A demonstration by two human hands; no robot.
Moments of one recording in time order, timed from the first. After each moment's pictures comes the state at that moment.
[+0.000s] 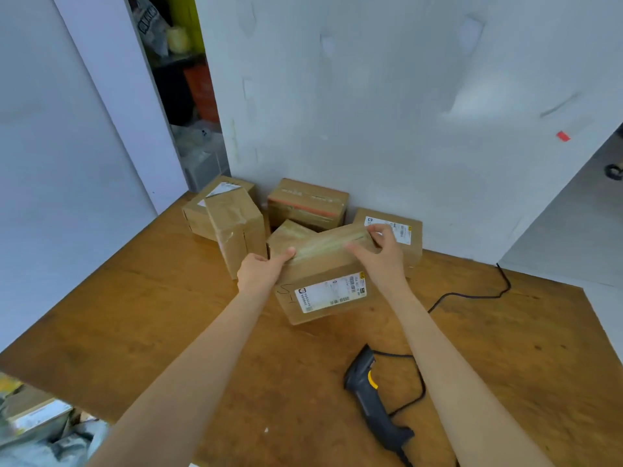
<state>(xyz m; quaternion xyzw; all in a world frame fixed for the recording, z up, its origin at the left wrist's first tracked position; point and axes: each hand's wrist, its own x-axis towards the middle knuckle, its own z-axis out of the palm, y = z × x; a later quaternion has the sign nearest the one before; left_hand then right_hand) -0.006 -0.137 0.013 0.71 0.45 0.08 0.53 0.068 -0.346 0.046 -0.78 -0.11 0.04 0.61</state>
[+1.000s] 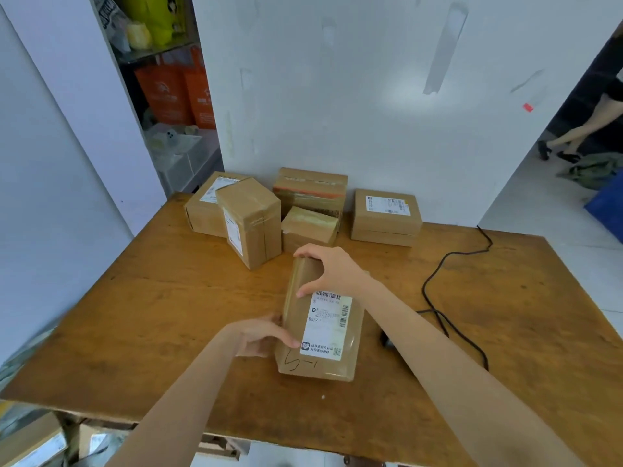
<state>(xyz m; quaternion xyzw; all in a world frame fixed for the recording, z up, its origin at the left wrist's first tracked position) -0.128 -0.056 -0.049 0.60 0.18 -0.41 0.66 -0.037 -0.234 0.030 -0.88 -0.34 0.13 0.30</state>
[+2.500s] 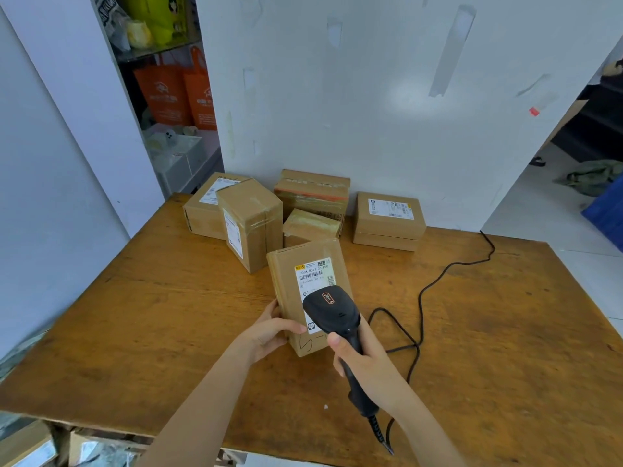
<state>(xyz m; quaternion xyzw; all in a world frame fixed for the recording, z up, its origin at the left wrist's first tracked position) -0.113 -0.070 -0.091 0.52 0.21 -0.20 0.80 -0.169 -0.274 0.009 -0.72 -0.16 0.18 0.66</state>
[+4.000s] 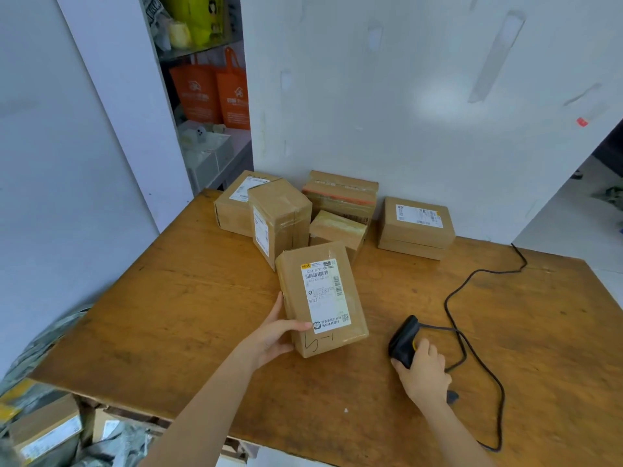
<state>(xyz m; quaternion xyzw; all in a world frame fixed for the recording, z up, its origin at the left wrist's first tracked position) -0.133 -0.038 -0.095 0.52 0.22 -0.20 0.80 -0.107 -0.338 -0.127 -0.99 0.09 0.07 0.13</state>
